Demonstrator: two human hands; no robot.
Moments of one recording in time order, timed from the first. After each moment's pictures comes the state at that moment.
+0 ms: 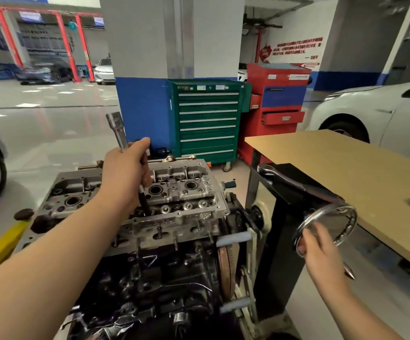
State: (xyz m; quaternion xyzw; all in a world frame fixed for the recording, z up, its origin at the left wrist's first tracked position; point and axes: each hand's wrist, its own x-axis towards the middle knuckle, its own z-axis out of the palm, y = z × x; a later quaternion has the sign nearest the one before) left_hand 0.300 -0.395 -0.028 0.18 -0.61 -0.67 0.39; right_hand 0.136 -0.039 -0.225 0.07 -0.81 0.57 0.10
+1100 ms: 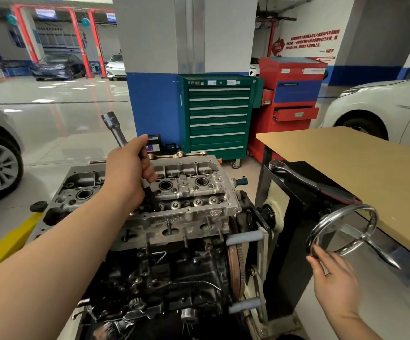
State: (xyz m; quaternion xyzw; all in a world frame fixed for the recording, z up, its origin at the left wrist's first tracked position) left_hand 0.298 -0.416 -0.036 0.19 -0.53 -0.75 0.36; right_hand 0.128 -0.021 -0.300 0.11 -0.90 0.32 0.28
